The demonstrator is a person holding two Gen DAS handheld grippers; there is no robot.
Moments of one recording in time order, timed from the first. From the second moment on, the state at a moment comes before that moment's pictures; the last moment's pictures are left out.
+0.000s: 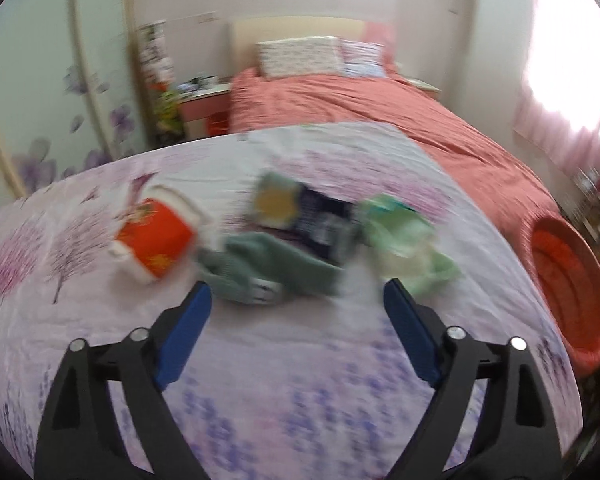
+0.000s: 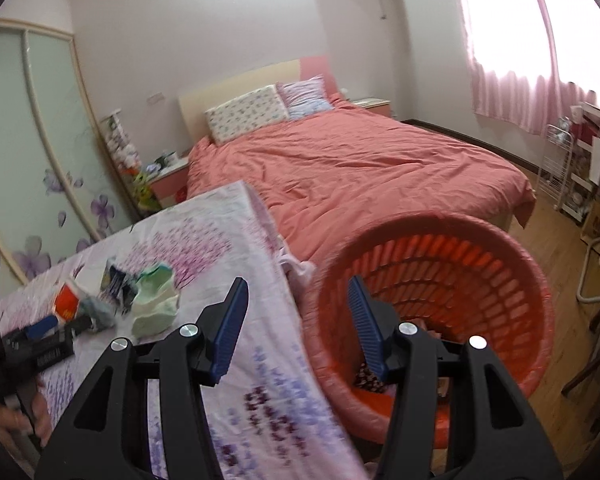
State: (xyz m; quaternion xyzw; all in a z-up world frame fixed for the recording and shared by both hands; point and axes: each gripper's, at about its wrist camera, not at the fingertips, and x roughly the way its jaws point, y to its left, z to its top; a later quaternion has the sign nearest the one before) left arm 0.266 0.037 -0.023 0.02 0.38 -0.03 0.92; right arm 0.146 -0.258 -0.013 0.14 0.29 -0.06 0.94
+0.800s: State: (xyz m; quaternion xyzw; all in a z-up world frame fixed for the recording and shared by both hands) left arm 0.331 0.052 -0.062 -0.02 0.43 0.00 0.90; right arm 0.161 -0.213 -0.033 0.12 0.33 -0.02 0.93
